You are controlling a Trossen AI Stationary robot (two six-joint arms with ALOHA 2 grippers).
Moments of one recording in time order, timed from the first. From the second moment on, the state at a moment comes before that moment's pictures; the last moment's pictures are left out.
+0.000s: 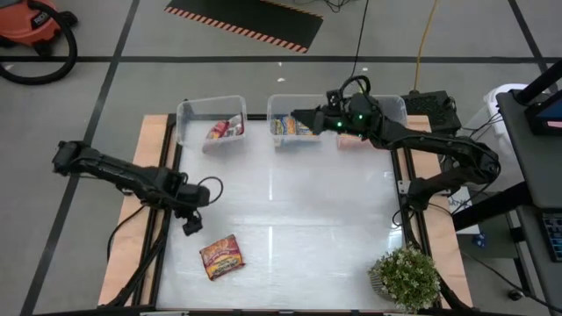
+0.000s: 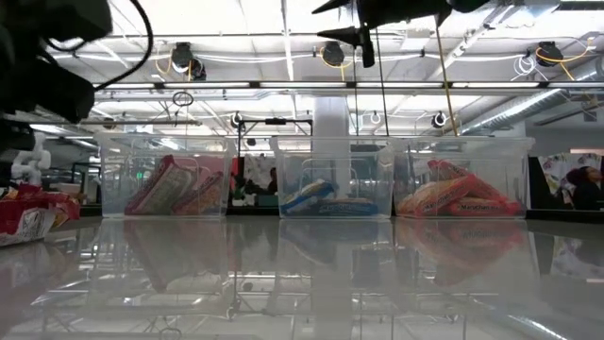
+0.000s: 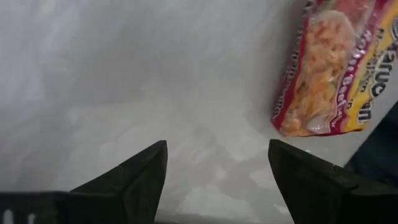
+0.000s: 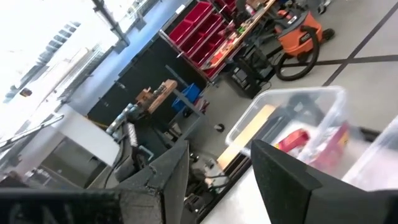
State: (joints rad) left arm -0.21 0.93 0.54 -0.92 0.38 -0.81; right arm -0.40 1.34 1.08 0.24 -0.13 0.80
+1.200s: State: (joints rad) left arm -0.94 1.12 0.35 -0.26 -0.17 -1.02; right arm -0.14 1.34 1.08 0.23 -0.11 0.77
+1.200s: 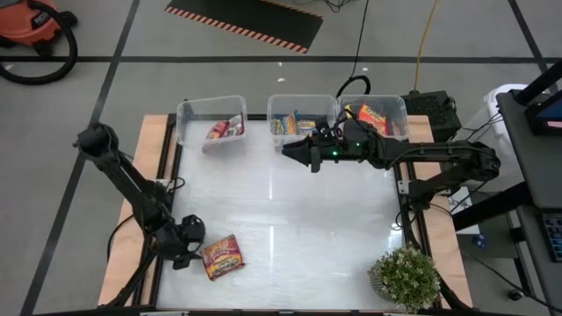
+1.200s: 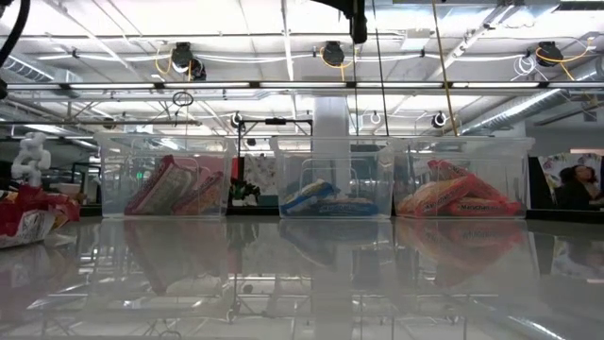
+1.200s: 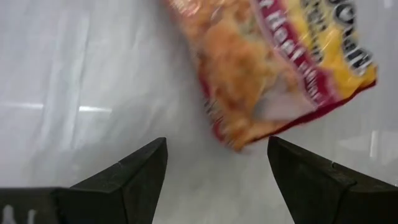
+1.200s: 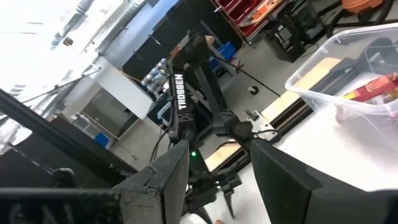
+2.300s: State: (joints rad) left arm -0.72 1.25 0.45 -0.21 -0.30 -0.95; right arm -0.35 1.34 1.08 0.21 -0.31 0.76
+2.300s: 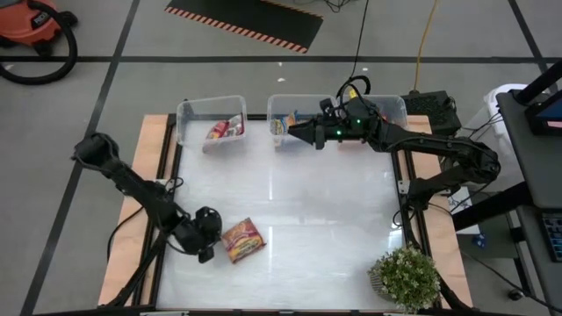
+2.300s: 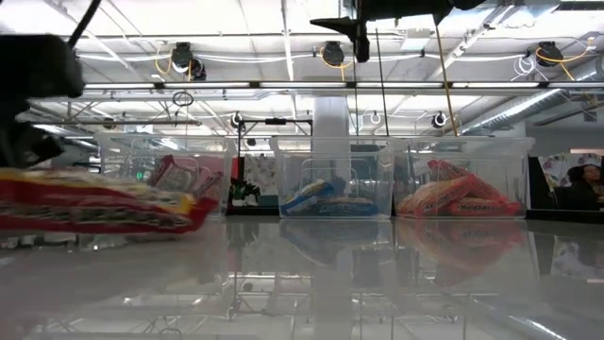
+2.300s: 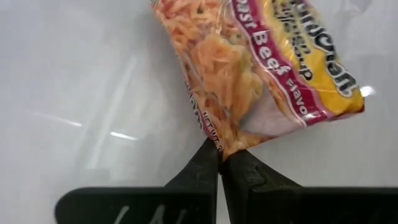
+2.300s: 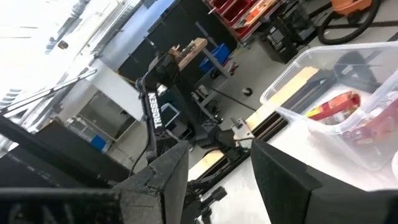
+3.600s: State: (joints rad) left arm -0.09 1.24 1.26 -0.71 -0.53 -0.30; right arm -0.15 1.03 1.04 -0.10 -0.37 0.76
